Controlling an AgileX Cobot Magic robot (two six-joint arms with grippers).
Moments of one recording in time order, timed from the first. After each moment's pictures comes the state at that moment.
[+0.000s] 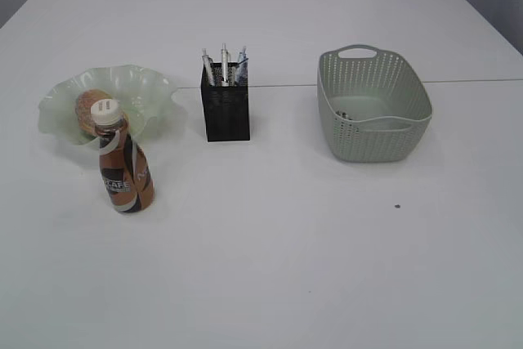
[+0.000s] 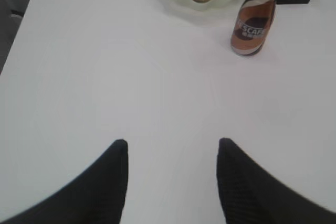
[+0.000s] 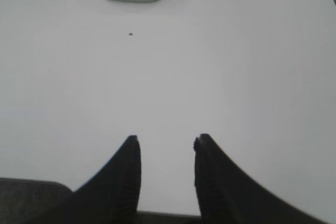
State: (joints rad) left arm -0.18 0.01 -0.57 0.15 1.21 -0.20; right arm 0.05 -0.02 -0.53 0.00 1.24 -0.07
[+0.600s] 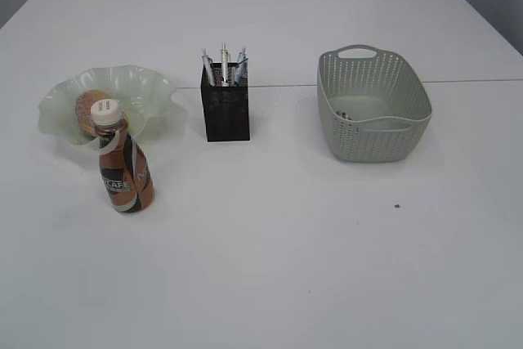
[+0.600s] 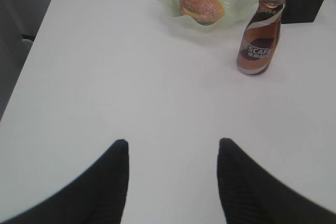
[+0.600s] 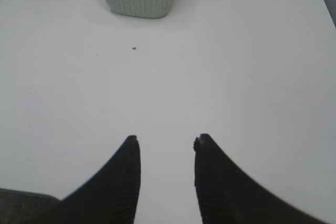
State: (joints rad) left arm -0.18 0.01 -0.53 0.18 1.10 -0.19; right arm 0.05 -0.02 -0.50 0.01 1.16 -0.11
